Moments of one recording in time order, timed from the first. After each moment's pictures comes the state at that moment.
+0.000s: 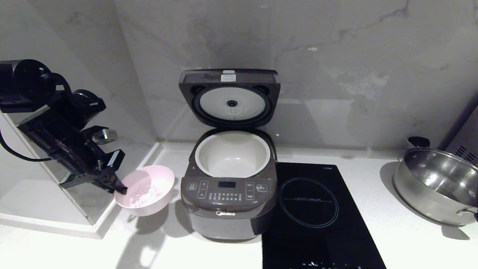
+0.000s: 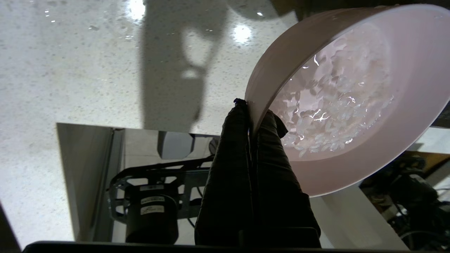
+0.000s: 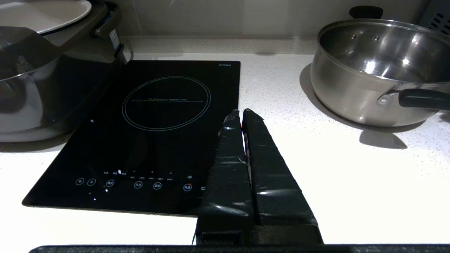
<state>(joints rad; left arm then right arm) 0.01 1.91 -1.70 1.22 -0.30 -0.17 0.00 0.00 0.00 0.00 0.00 0.01</state>
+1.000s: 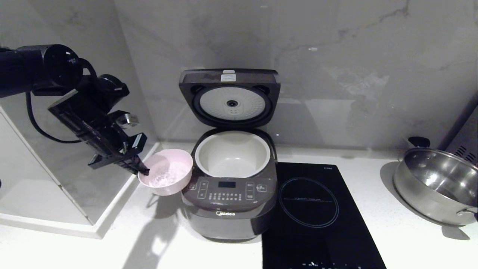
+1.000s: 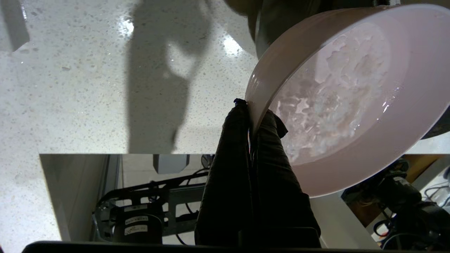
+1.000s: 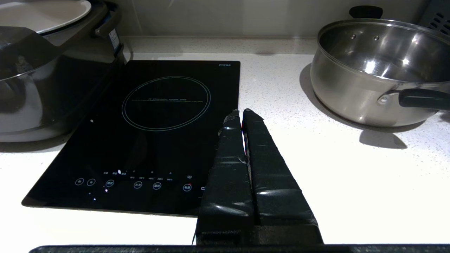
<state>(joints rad) -0.09 2.03 -1.97 1.30 -0.31 -0.23 0.00 0.00 0.00 0.00 0.00 0.01</state>
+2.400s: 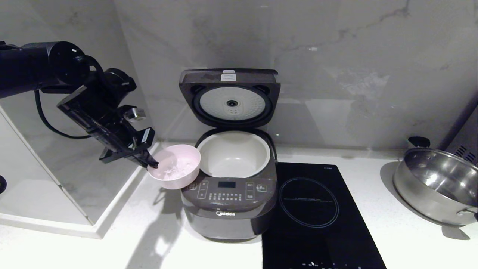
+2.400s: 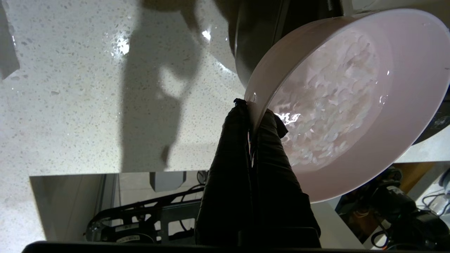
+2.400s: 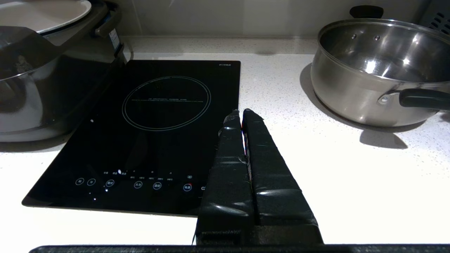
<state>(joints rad) -0.13 2.03 -1.99 1.24 -0.31 -0.26 0.00 0.00 0.00 0.00 0.00 0.01</state>
